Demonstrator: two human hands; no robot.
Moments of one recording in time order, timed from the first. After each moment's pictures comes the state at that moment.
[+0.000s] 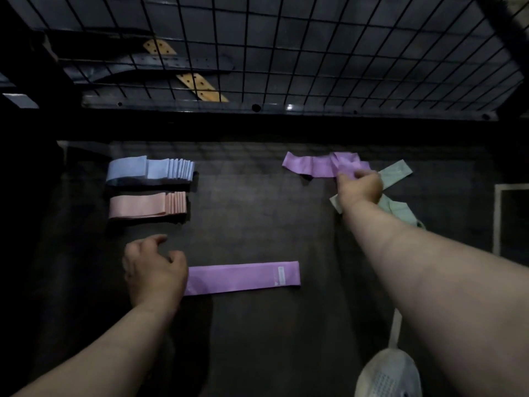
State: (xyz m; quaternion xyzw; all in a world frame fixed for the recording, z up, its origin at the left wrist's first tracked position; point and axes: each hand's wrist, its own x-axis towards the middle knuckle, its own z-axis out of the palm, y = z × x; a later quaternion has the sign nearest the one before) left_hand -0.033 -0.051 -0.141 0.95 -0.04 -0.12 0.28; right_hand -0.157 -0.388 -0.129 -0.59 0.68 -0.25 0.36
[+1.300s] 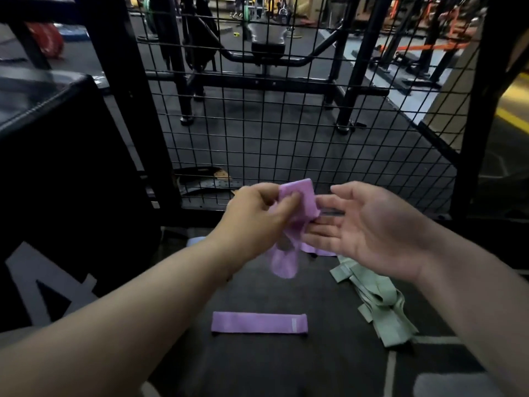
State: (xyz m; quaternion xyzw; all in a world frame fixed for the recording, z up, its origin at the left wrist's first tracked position) left_hand -0.099 -0.062 0.237 0.71 -0.37 -0.21 0.56; right_hand -0.227 -0.192 0.277 -0.50 0.26 0.01 0.83
